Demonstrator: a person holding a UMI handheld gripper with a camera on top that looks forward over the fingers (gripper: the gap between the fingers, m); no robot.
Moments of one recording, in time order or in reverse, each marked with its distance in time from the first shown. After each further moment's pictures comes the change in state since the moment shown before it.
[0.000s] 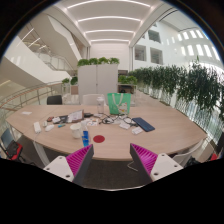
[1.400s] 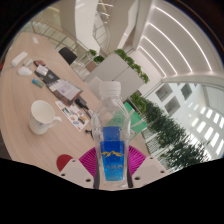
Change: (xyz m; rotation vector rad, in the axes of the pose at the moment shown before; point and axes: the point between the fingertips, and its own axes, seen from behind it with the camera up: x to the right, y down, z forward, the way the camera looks) arm -0.077 -0.056 0.397 0.063 0.154 -0.803
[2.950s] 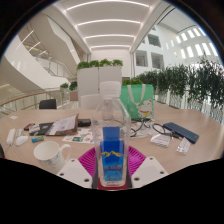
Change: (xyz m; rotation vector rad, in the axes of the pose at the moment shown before) arm -0.075 0.026 0.053 0.052 -0.134 0.843
